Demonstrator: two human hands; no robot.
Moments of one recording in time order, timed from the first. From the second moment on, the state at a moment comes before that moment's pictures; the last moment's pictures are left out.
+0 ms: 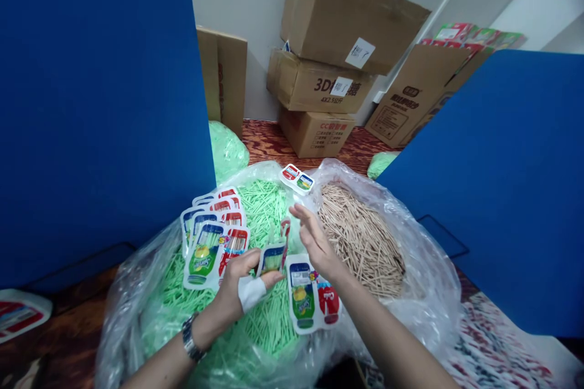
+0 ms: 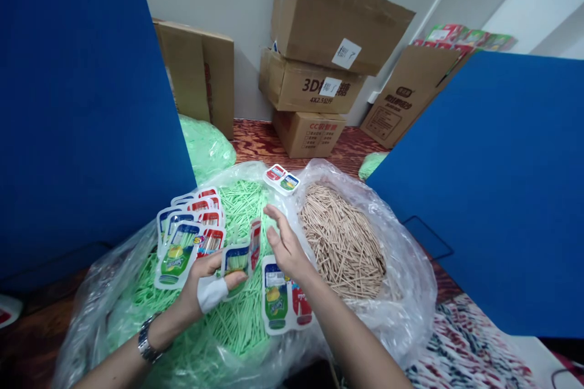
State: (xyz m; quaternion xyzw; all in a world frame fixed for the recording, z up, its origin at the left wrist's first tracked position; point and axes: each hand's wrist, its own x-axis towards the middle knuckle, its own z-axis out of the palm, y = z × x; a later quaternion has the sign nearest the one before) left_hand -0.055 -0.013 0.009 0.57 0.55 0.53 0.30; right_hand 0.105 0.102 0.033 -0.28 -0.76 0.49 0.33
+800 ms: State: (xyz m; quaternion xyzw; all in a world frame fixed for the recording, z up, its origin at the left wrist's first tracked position) left_hand -0.086 -0.034 -0.010 0.50 0.60 0.61 0.10; right_hand 0.081 0.091 0.014 -0.25 -0.63 0.59 0.44
